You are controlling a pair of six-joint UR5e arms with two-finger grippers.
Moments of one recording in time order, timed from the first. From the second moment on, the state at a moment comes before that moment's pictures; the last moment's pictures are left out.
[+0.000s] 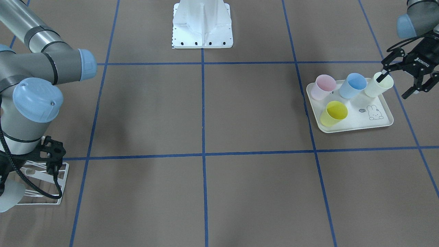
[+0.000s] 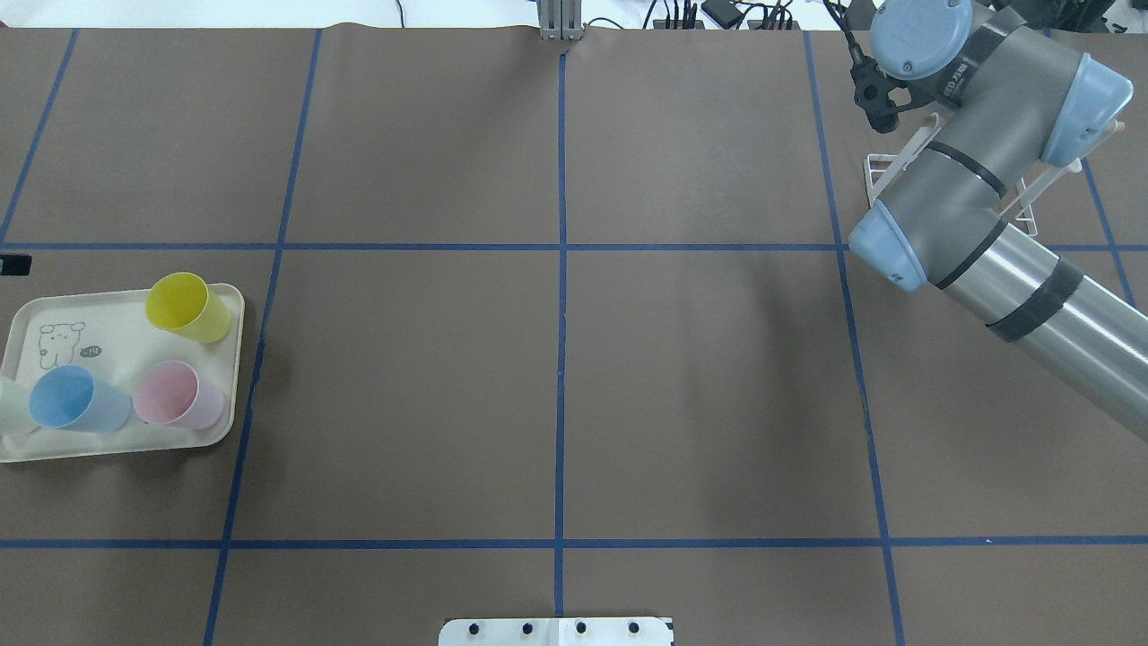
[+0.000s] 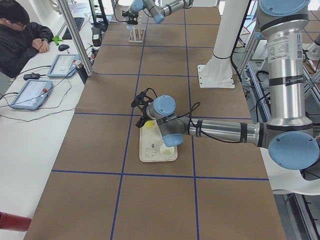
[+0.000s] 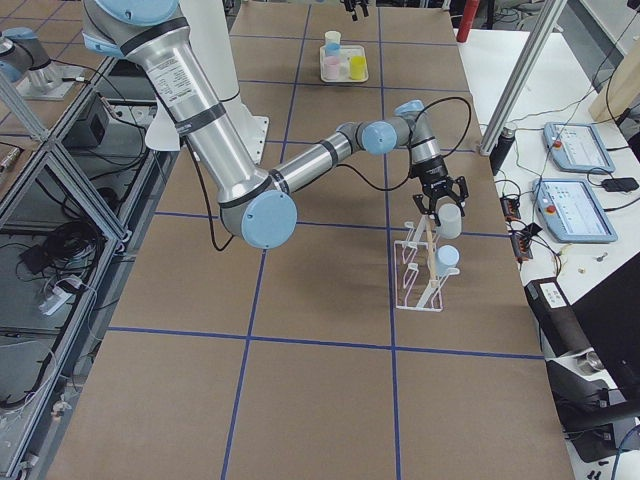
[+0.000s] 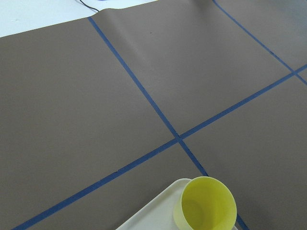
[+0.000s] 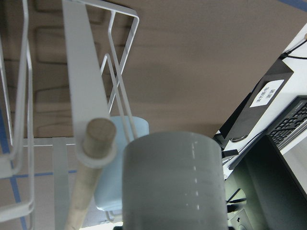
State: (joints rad) left arm -1.21 -1.43 -1.73 -2.73 -2.32 -0.53; right arm 0.94 -1.01 1.51 -1.74 1.27 -1.02
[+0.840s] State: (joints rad) left arm -1.21 -1.43 -1.73 -2.73 -2.32 -0.53; right arm 0.92 -1.03 1.51 -1.74 1.26 -1.02
